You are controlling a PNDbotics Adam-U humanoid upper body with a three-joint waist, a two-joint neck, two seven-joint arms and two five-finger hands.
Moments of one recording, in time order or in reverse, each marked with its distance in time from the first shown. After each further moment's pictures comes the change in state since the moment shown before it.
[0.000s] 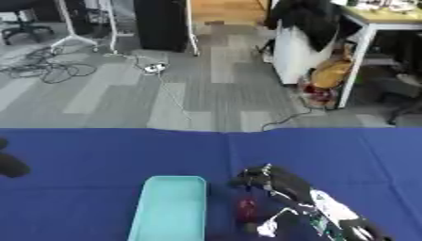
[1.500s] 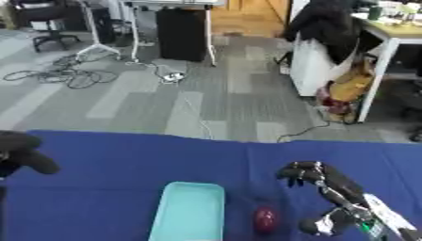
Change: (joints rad) left arm 0.017 0.019 0.007 0.000 -0.011 0.003 0.014; right arm 0.062 -0.085 -0.049 -0.110 -0.195 -0.023 0.067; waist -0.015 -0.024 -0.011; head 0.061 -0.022
